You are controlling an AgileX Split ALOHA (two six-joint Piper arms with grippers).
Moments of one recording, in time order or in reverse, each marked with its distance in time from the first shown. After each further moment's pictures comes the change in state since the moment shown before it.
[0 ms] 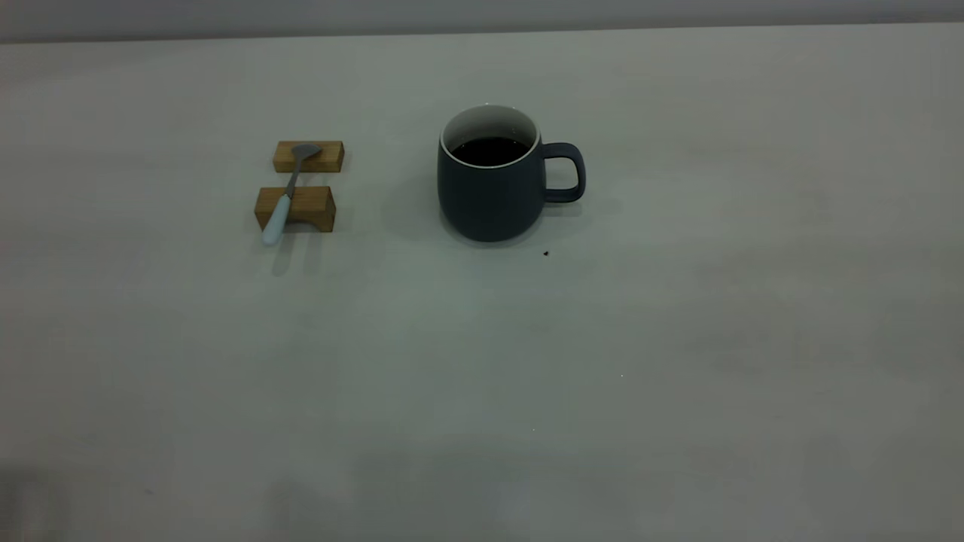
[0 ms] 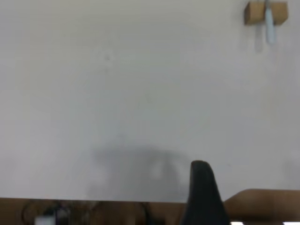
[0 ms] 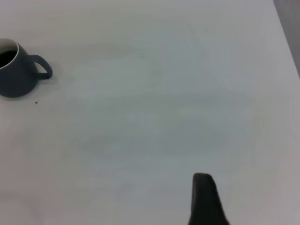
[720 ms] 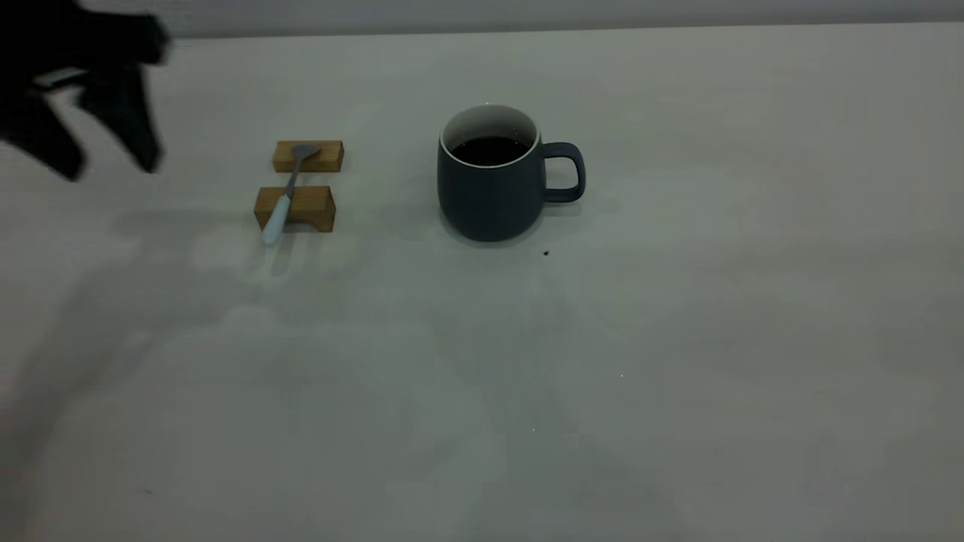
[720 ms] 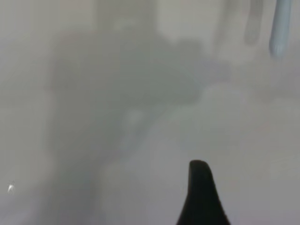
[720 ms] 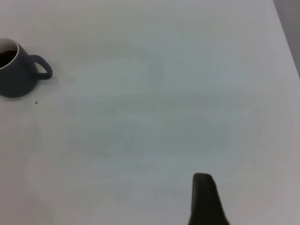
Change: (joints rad) left arm -0.126 1.141 -0.457 -0.149 -0.224 -0.035; right arm 0.000 -0.001 0.000 0.000 0.000 0.000
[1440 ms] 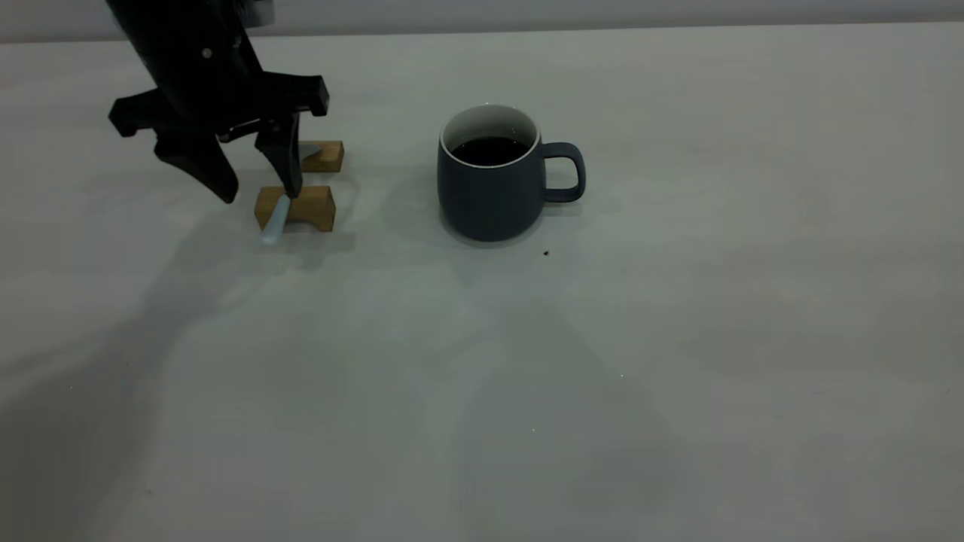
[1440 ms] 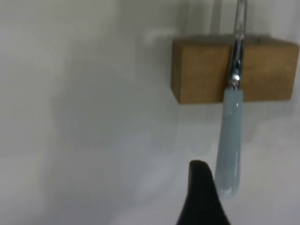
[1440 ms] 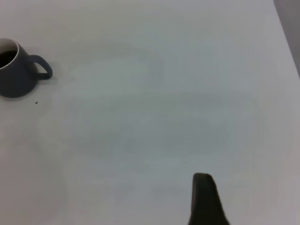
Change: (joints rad) left arm -0.117 0.331 -0.267 0.026 -0.081 -0.136; right arm 0.000 0.000 0.000 0.000 0.000 0.000
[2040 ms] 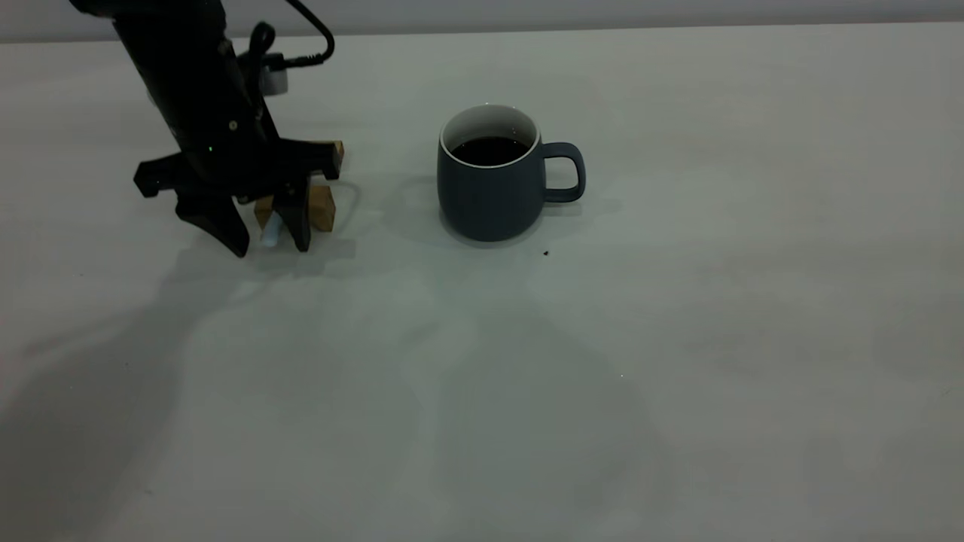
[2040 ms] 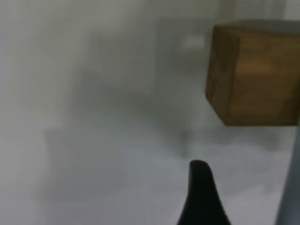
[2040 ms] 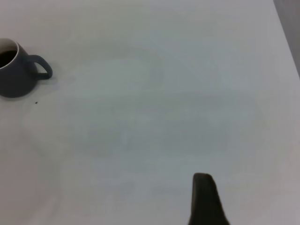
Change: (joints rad) left arm 0.000 0.136 -0.012 0.010 -0.071 -0.032; right arm 0.000 0.000 0.000 0.000 0.000 0.000
